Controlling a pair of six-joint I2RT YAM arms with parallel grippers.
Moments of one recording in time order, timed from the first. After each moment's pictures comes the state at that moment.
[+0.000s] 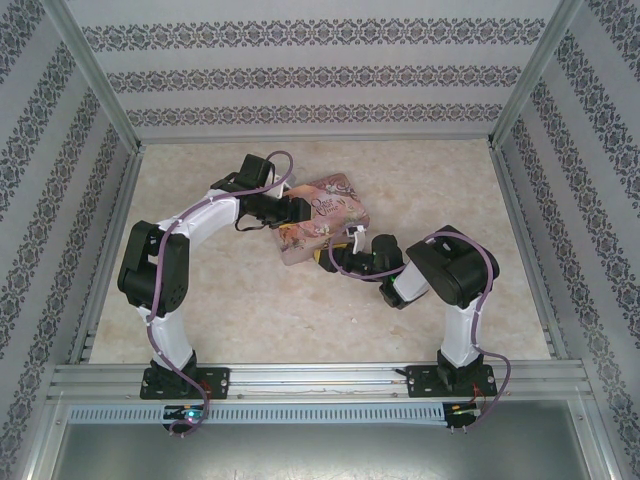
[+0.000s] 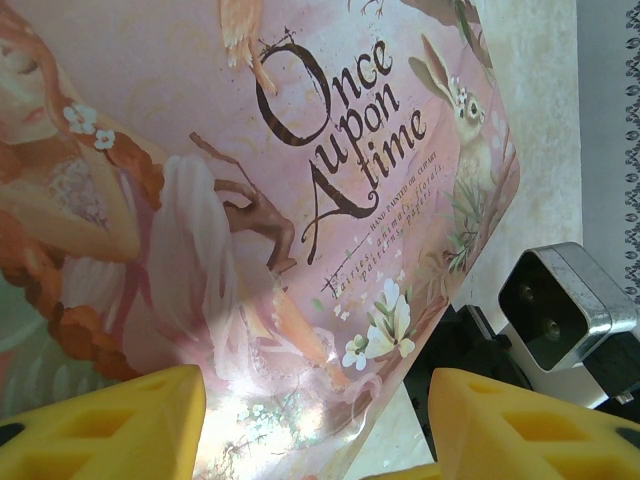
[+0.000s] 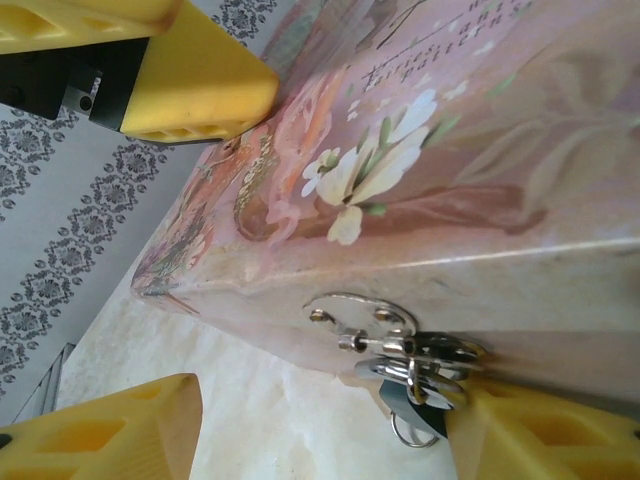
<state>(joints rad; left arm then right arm) -0.33 1.86 1.36 -0.50 0.63 -0.43 0.53 1.95 0.49 1.21 -0.54 0.67</state>
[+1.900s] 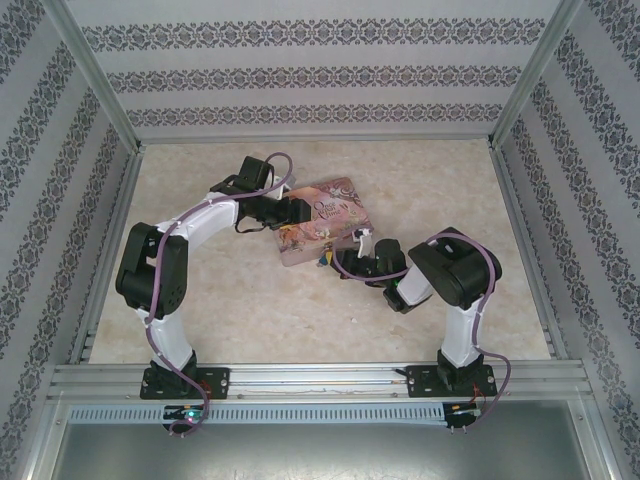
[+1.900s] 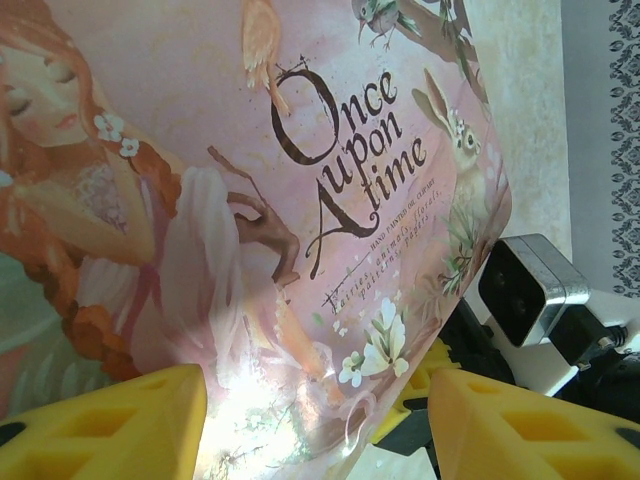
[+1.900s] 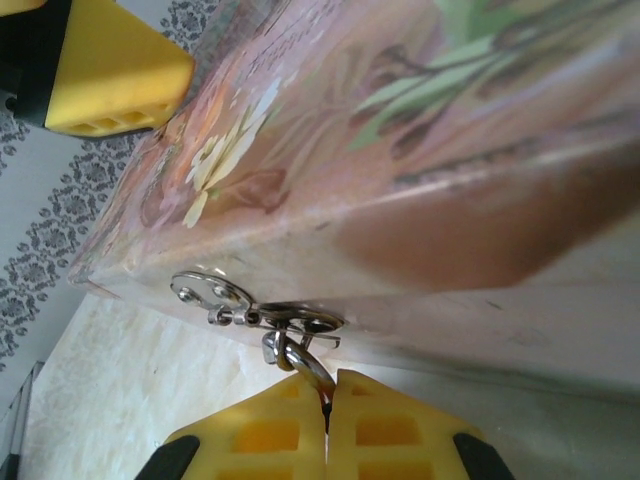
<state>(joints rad) -0.33 1.84 1.32 -0.45 0.64 -0.45 0.51 1.93 0.43 1.19 -0.47 0.70</state>
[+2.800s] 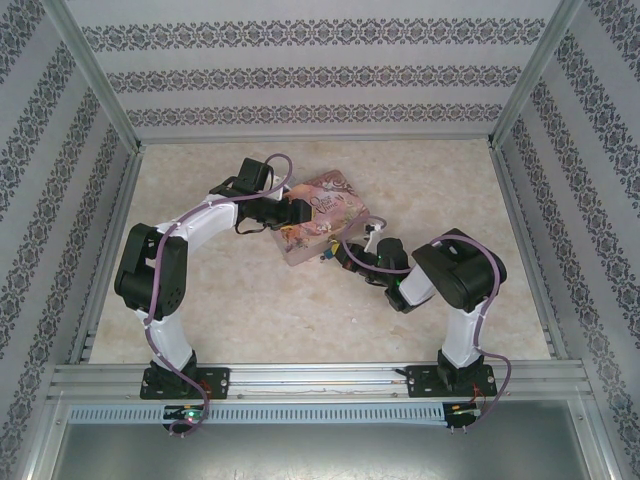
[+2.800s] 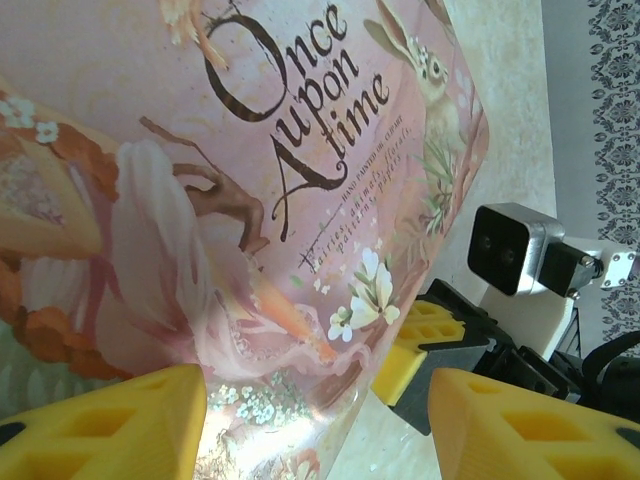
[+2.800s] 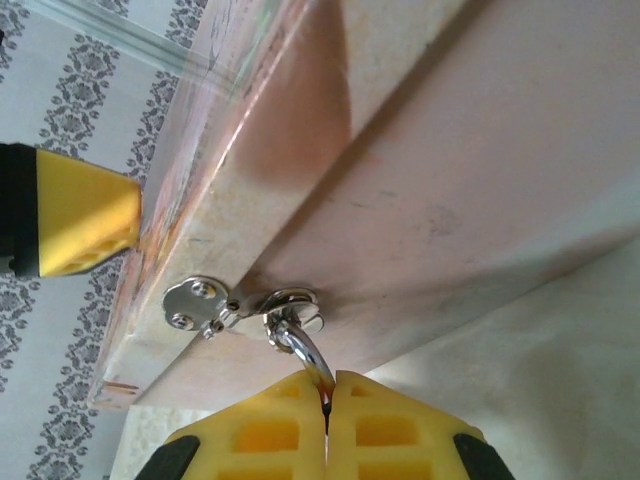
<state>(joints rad) -0.33 1.83 1.30 -0.41 0.66 -0.46 0.50 1.90 0.43 1.18 -0.36 1.00</state>
